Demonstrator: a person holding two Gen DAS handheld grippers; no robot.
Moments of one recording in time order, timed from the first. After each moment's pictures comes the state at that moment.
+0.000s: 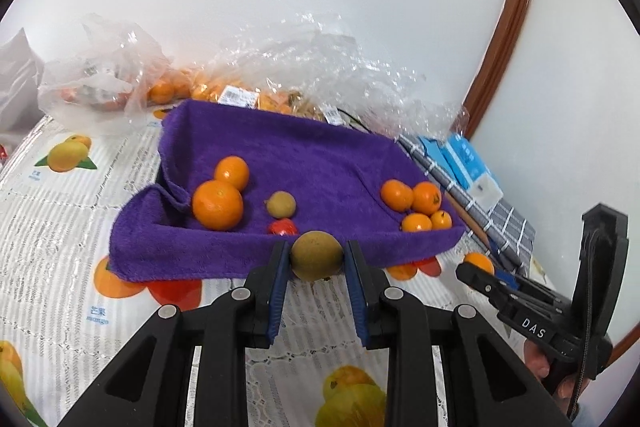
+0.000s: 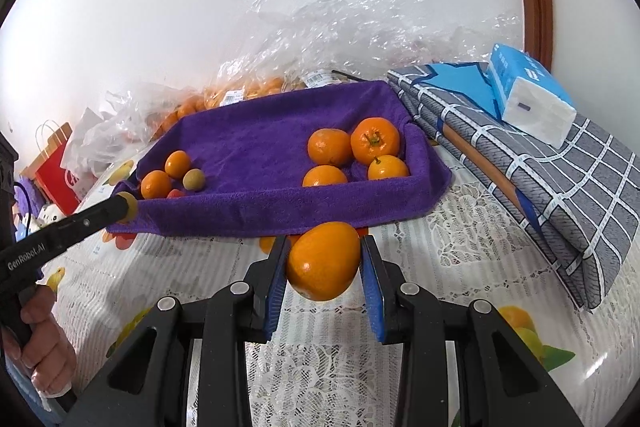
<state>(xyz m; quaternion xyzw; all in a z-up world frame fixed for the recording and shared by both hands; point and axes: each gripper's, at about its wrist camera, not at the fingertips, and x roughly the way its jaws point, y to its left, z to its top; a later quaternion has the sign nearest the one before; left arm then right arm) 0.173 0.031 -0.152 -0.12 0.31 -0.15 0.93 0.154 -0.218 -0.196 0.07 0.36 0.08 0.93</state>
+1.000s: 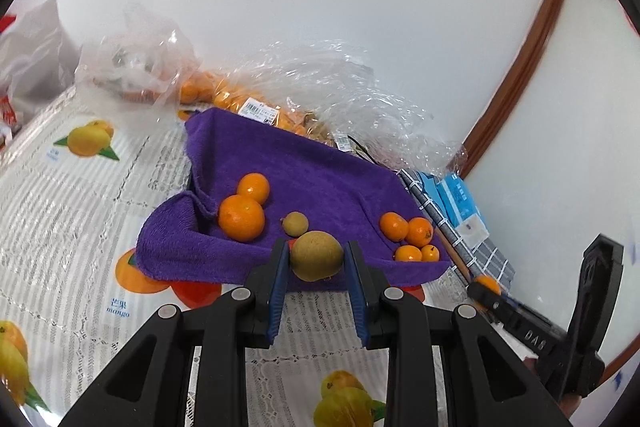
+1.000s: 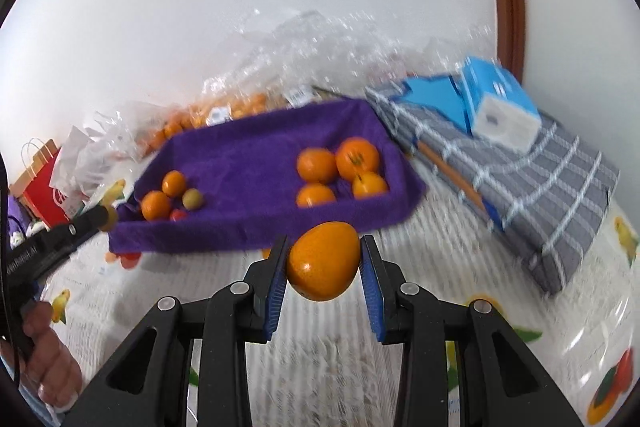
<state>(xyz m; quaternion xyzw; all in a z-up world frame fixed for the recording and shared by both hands) 0.167 0.068 -0.143 -0.21 0.31 -0.15 0.92 0.144 -0.213 -0.160 0.07 0.35 0.04 0.93</state>
